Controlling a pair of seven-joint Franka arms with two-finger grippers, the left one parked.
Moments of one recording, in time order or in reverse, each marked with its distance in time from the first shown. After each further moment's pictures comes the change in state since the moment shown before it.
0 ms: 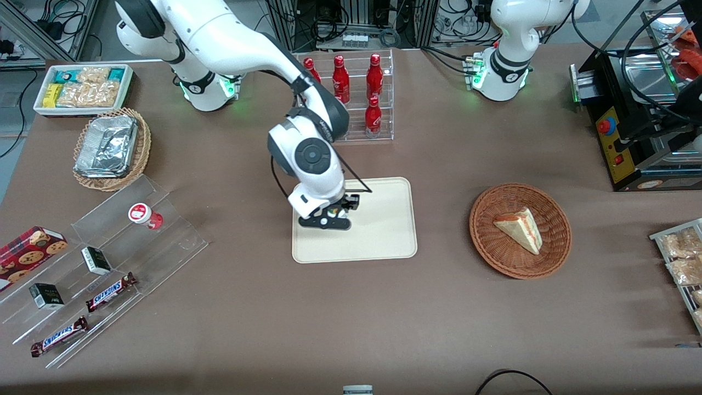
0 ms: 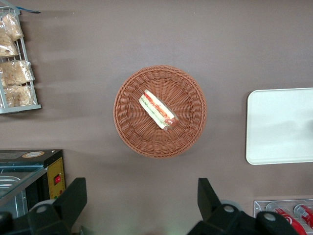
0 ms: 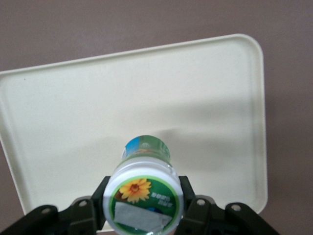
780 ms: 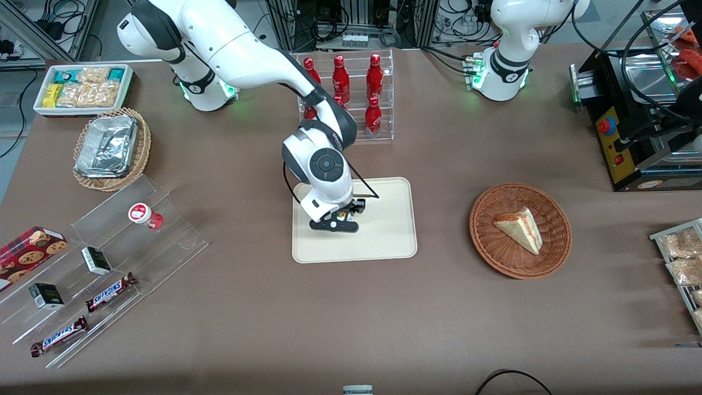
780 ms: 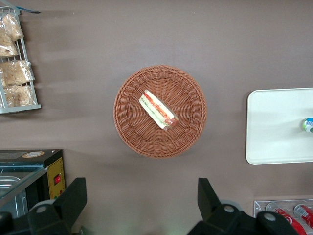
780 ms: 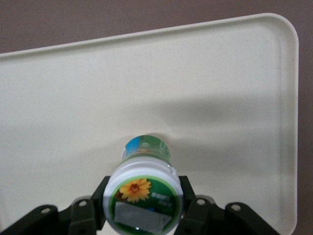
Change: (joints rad) arm 0.014 0.087 -0.005 0.004 0.000 0.070 0.002
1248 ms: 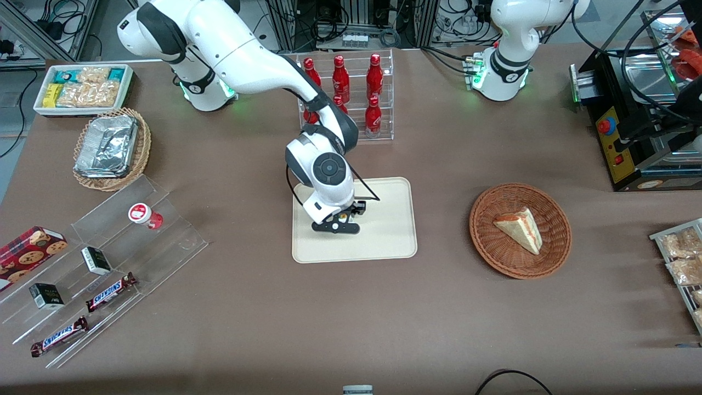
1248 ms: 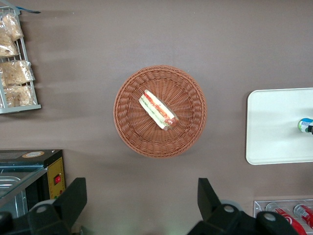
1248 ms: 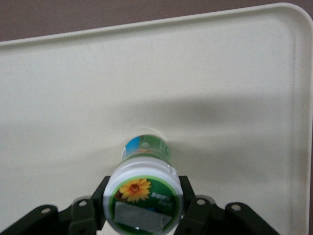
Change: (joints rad) arm 0.010 0.027 -0.001 0.006 -0.007 0.015 -0.002
